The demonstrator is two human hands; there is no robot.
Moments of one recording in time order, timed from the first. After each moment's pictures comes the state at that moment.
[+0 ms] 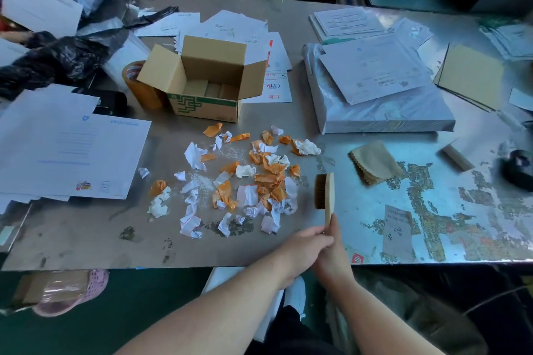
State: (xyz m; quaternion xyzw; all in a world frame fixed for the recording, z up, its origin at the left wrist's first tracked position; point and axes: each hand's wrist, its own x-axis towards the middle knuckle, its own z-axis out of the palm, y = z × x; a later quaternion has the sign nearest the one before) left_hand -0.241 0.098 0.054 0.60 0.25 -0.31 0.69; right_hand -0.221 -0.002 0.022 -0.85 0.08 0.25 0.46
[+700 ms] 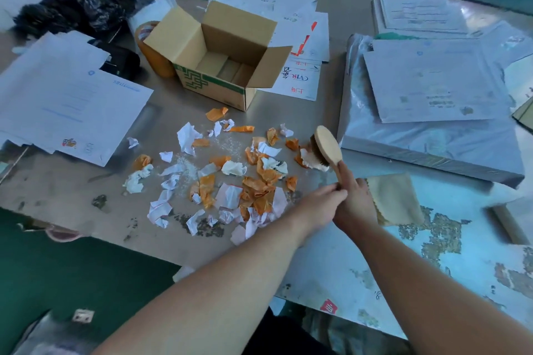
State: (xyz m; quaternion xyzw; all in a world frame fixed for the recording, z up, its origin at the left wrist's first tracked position) left_hand -0.071 0.078 0.049 0.60 0.35 -0.16 0.70; right_hand 0.003 -0.009 0.011 -0.92 -0.17 0.26 0.23
